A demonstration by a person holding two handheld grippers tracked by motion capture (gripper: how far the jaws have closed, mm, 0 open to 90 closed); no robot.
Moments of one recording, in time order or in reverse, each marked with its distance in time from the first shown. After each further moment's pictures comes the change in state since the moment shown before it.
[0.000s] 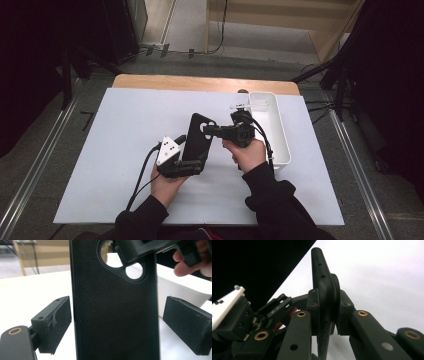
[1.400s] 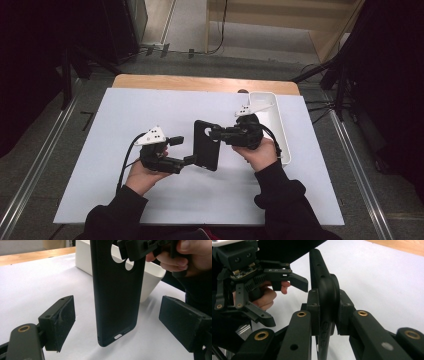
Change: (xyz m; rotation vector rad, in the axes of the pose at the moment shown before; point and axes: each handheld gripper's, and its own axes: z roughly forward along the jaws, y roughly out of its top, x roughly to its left) left arm 0.042 0.028 -0.023 0.174 -0.323 -0.009; right arm -0.006 -0.005 -0.020 0.015 0.035 -0.334
